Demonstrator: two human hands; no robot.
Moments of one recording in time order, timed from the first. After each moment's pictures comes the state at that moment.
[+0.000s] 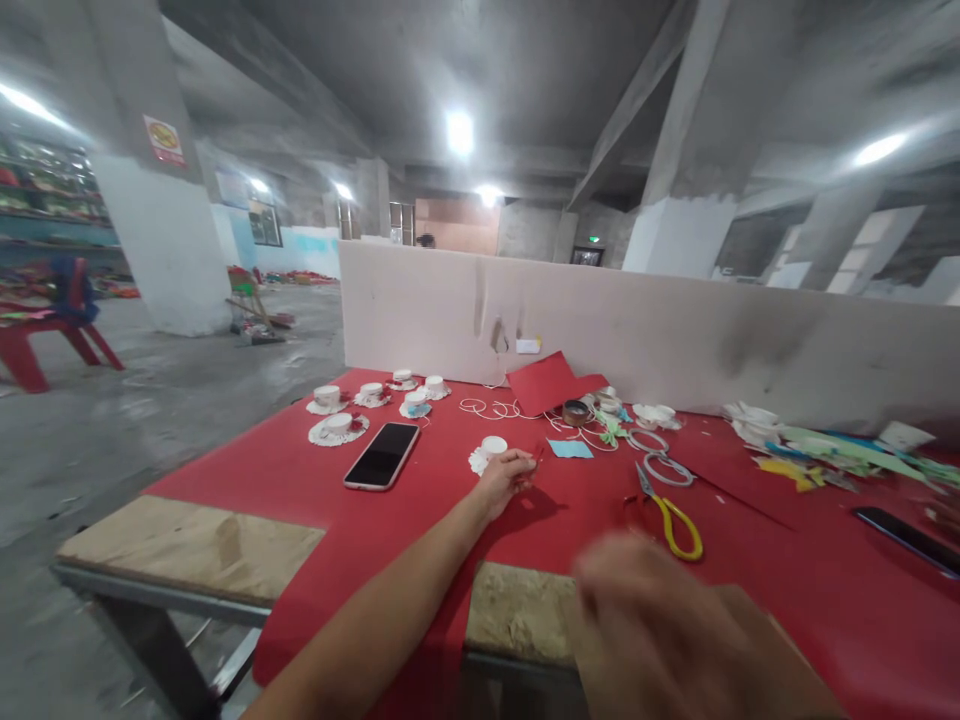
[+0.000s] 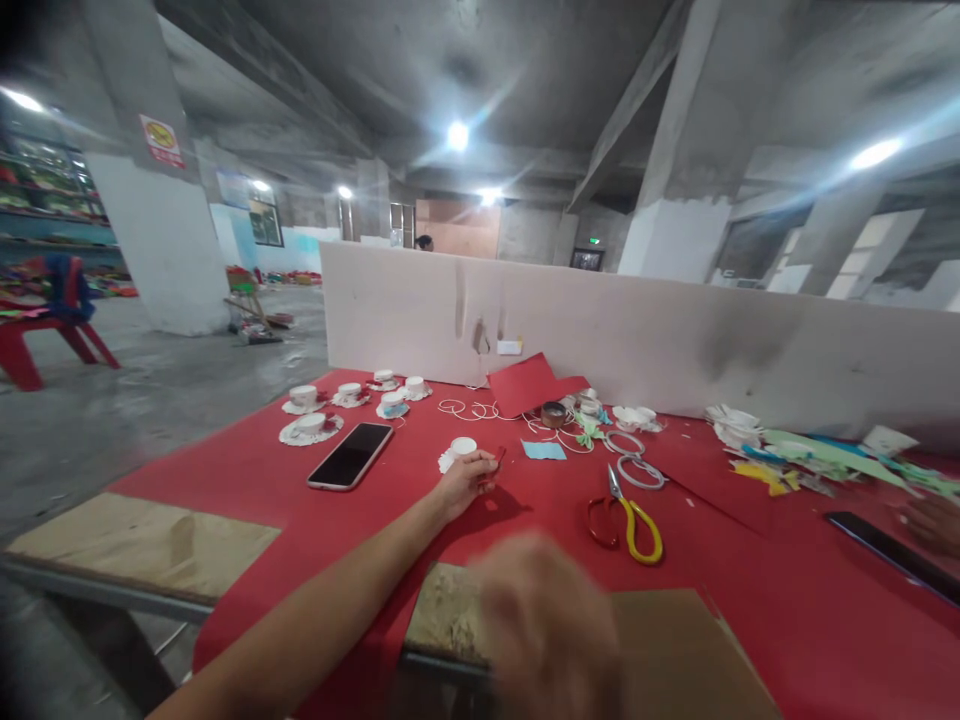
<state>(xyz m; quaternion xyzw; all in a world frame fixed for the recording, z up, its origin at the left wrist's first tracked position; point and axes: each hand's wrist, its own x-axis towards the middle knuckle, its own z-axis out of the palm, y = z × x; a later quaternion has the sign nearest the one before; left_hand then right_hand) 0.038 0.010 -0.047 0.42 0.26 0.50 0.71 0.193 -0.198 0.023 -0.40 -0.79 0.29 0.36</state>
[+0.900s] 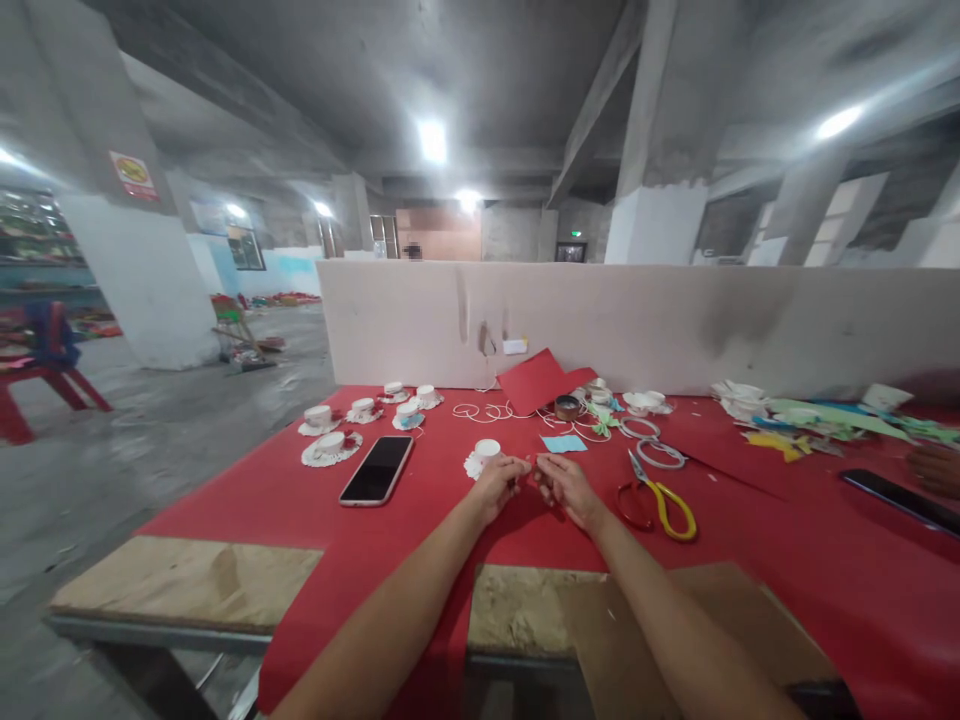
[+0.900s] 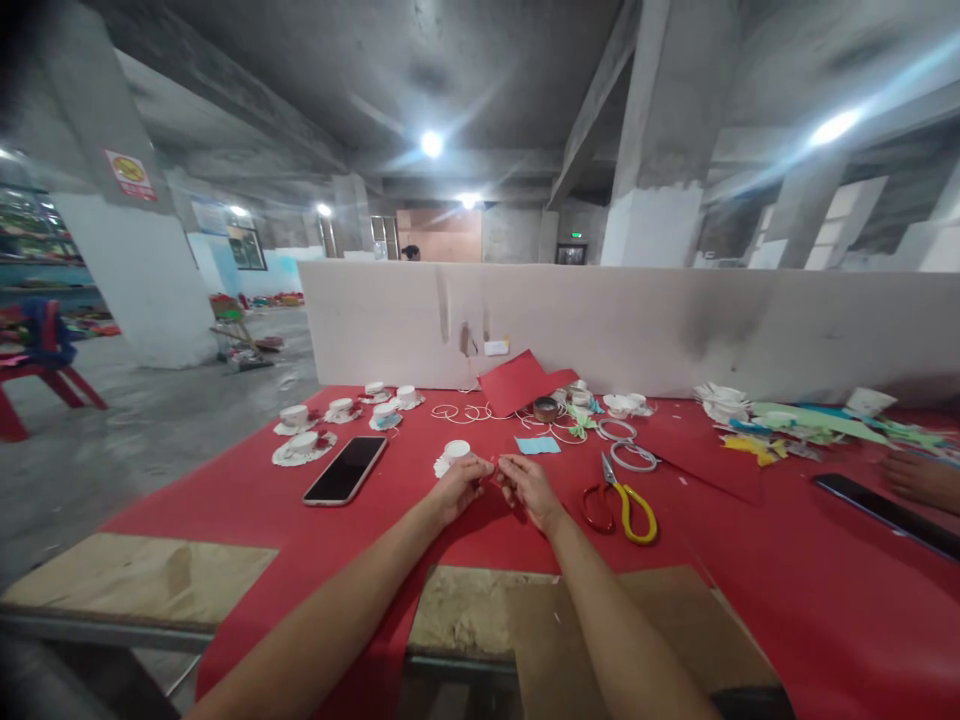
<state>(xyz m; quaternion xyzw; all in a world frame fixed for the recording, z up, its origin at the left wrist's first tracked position) 0.040 0.012 -0.050 0.46 0.30 0.47 0.69 0.184 -0.016 -0.050 -0.33 -0.50 0.57 0.56</state>
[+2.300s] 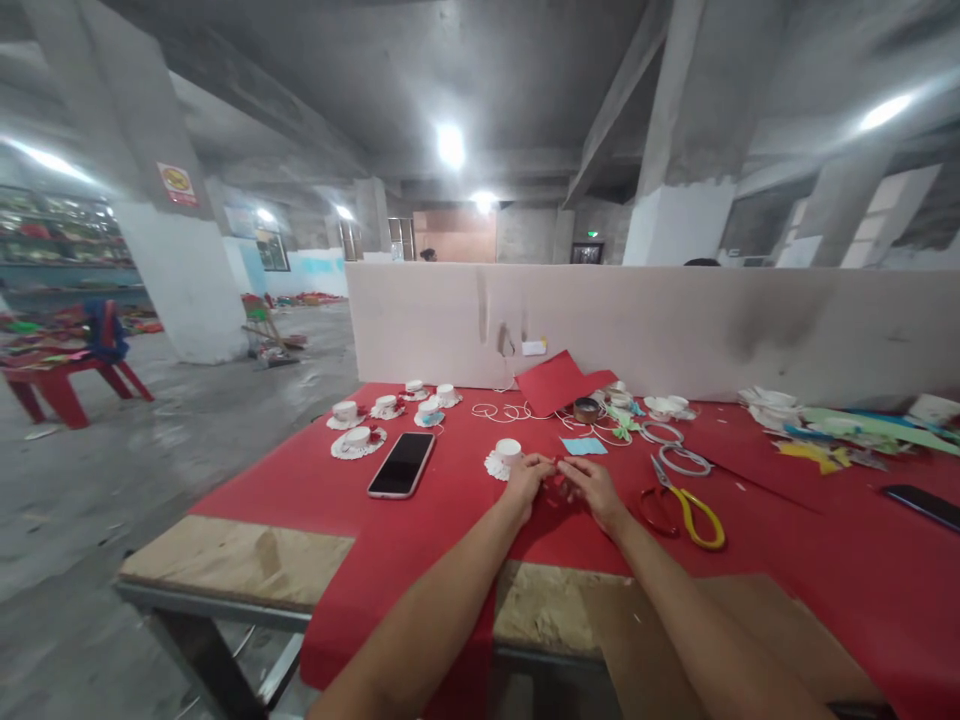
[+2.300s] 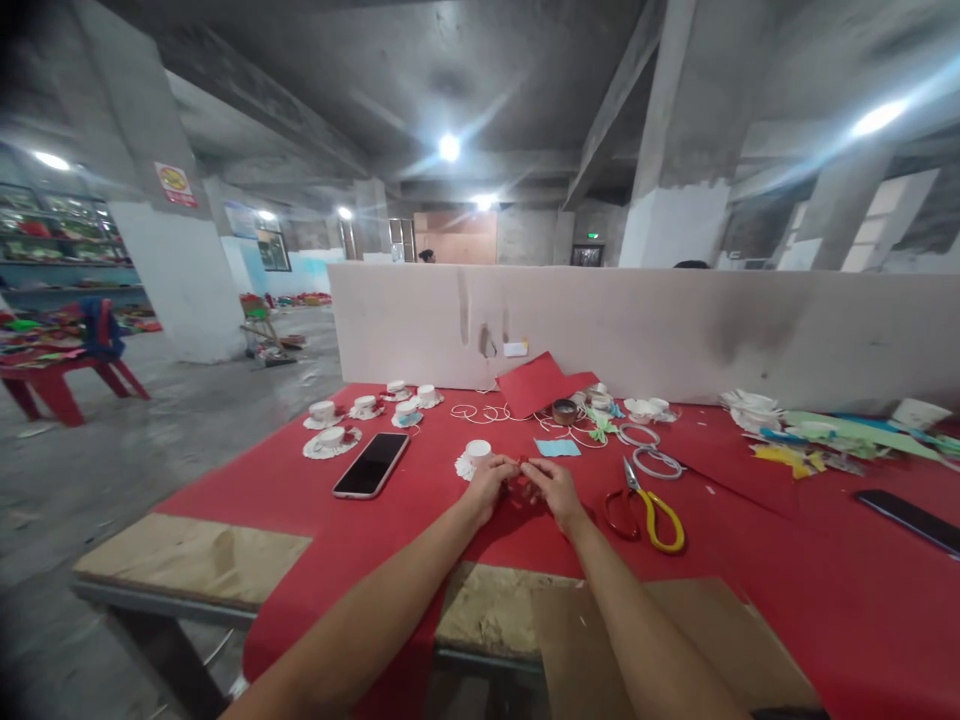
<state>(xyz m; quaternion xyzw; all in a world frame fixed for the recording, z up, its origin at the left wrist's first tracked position) 0.059 0.012 -0.058 0.42 0.31 0.55 0.65 0.185 -0.016 -0.053 -0.40 -0.52 0.47 0.58</state>
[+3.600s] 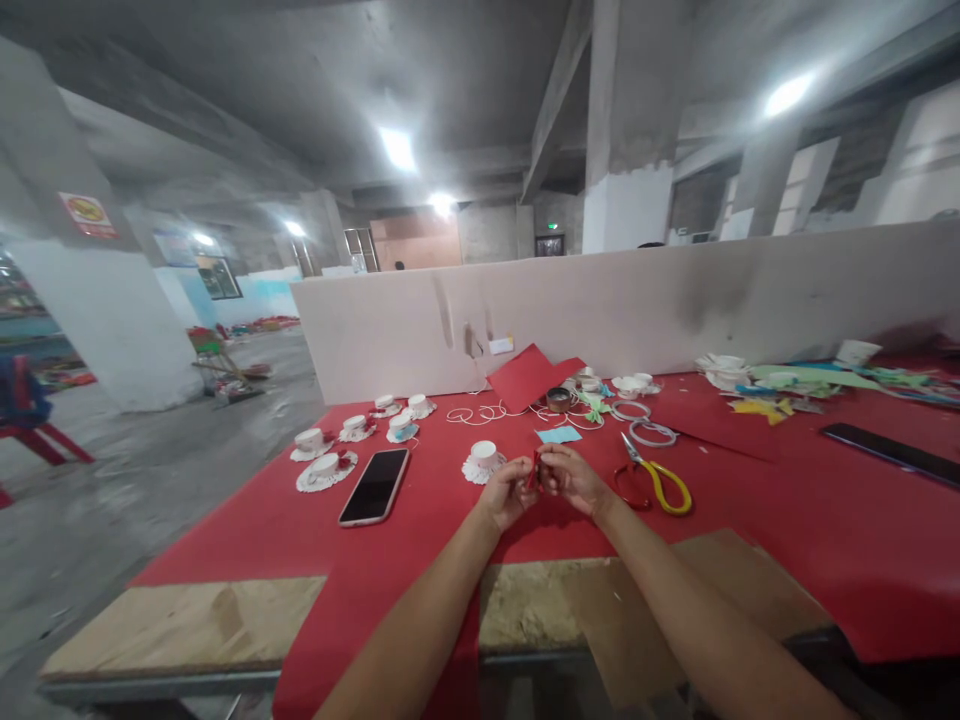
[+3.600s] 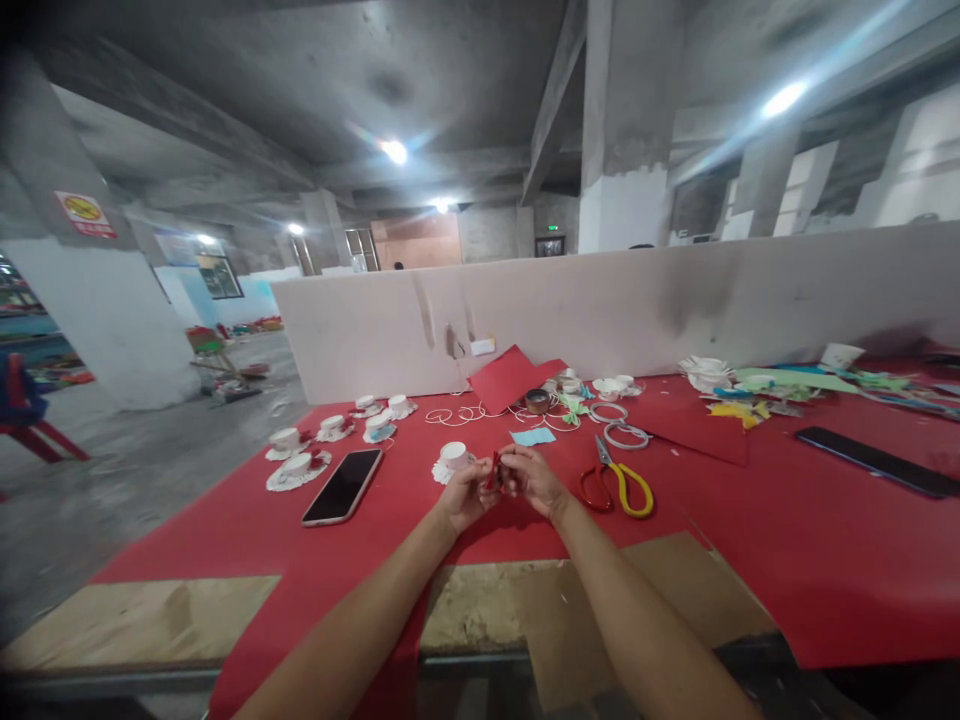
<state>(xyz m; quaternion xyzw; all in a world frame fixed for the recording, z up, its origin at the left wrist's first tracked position) 0.047 -0.004 -0.046 0.39 0.16 0.40 0.82 0.192 -0.025 -0.039 -0.28 -0.48 0.61 0.57</state>
